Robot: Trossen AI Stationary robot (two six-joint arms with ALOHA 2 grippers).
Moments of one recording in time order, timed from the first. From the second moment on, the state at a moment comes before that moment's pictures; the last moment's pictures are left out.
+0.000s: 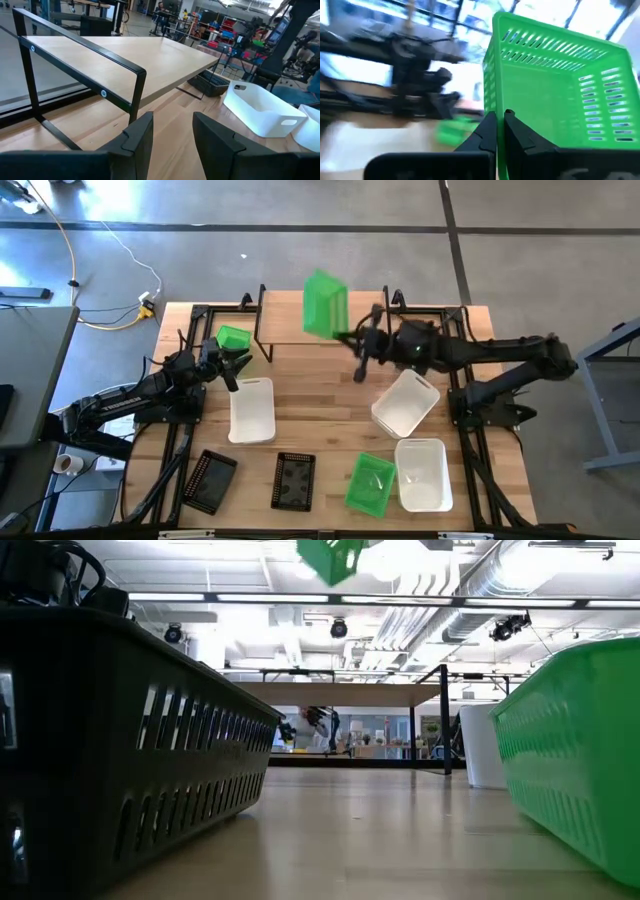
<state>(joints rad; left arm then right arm) 0.53 0.14 0.01 0.02 -0.09 -0.28 -0.05 1.29 1.11 0.14 0.26 -0.38</state>
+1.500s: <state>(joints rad) 0.53 0.15 0.01 0.02 -0.09 -0.29 -0.31 1.65 1.50 -0.55 0.09 -0.50</state>
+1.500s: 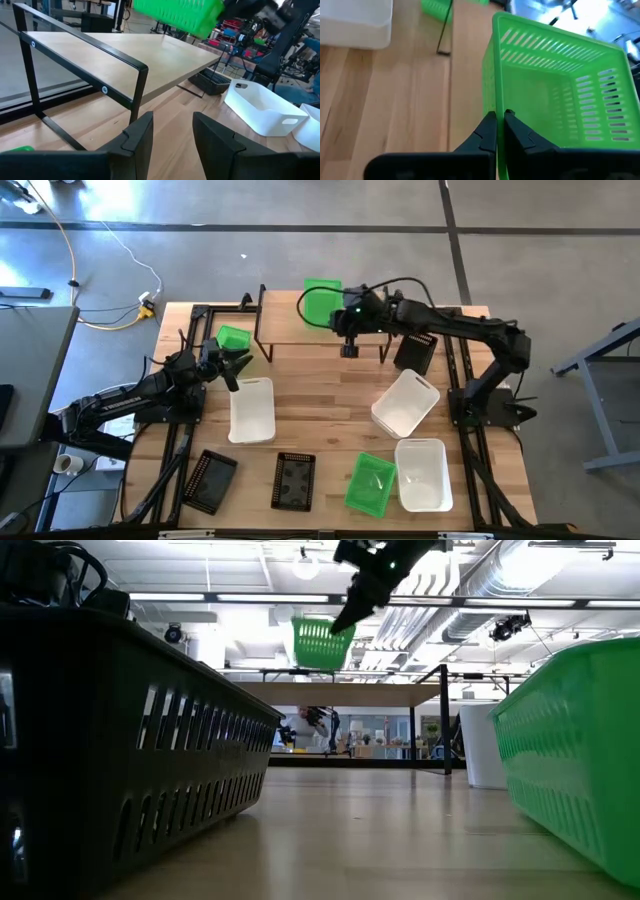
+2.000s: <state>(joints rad) 0.53 0.15 0.01 0.02 -0.09 -0.29 -0.30 1.72 1.50 -0.58 0.09 -0.51</state>
